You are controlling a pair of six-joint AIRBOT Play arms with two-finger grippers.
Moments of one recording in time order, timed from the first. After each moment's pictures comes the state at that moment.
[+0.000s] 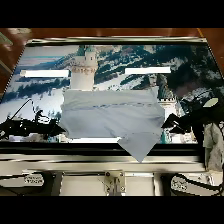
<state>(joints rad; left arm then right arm) 0.44 -1.48 0.67 0.73 -1.19 -1.11 -0.36 -1.40 0.90 -1.10 1.40 1.32</state>
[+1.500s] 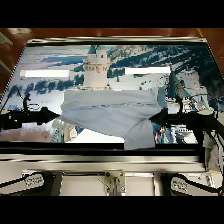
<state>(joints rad) 0.44 -1.33 0.78 0.56 -1.12 -0.92 -0.31 -1.37 0.75 -0.48 1.23 0.92</state>
